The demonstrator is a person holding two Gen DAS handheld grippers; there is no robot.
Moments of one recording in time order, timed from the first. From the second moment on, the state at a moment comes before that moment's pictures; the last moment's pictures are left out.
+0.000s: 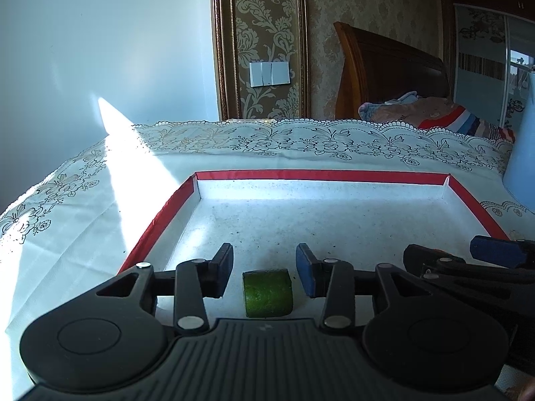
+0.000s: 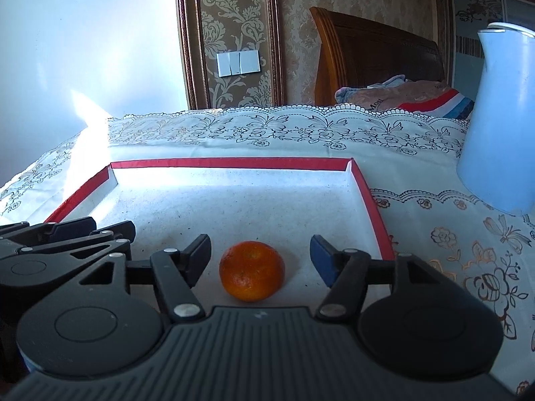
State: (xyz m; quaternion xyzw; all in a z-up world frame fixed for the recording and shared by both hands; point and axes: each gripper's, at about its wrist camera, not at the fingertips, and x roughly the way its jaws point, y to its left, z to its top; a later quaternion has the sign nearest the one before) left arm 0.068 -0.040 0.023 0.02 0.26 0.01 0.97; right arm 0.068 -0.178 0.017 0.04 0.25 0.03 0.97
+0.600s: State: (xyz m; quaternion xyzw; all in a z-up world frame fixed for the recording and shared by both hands) left arm 0.049 0.032 0.055 -0.15 0.19 0.02 0.97; right arm 0.052 -0.218 0.035 0.13 0.18 0.00 0.97
